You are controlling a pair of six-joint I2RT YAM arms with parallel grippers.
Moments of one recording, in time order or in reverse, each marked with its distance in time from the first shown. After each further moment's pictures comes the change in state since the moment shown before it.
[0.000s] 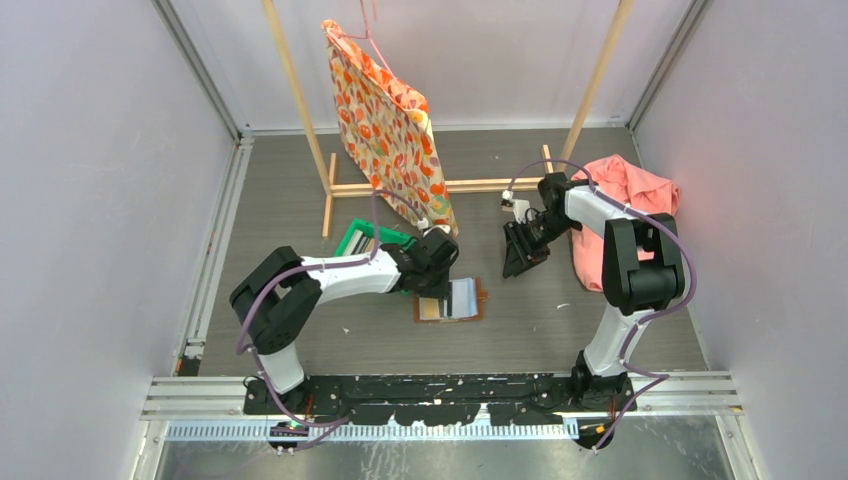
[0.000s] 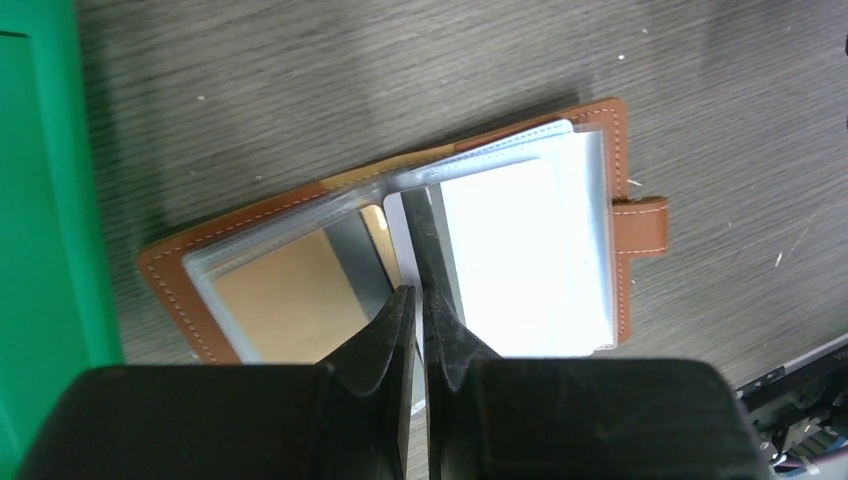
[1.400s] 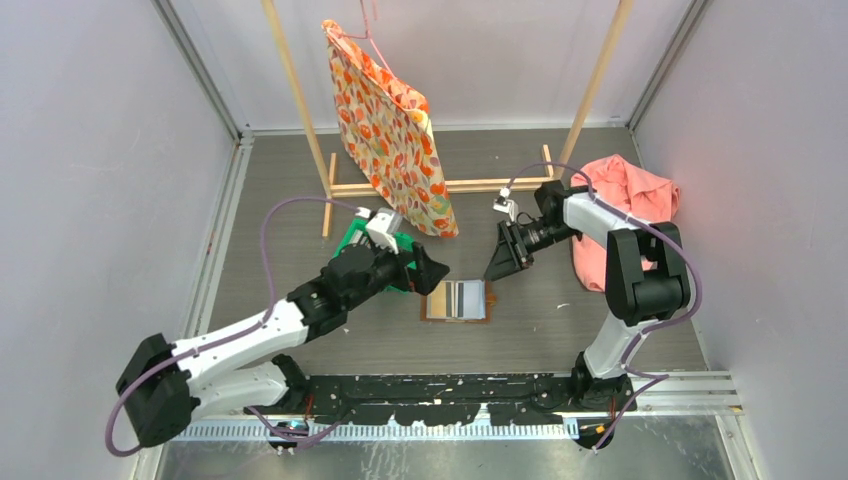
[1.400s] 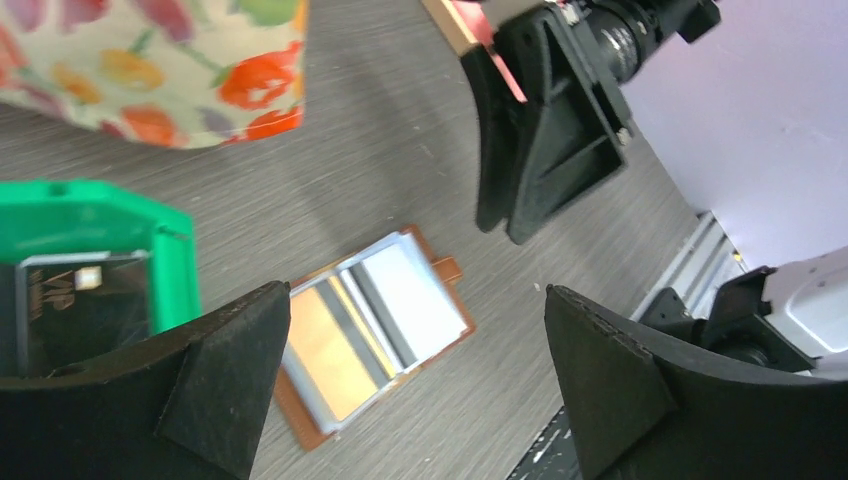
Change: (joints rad) left arm 0.029 -0.671 -0.414 0.510 -0.007 0.202; right arm 0.029 -0.072 -0.052 -0.061 -0.422 -0.055
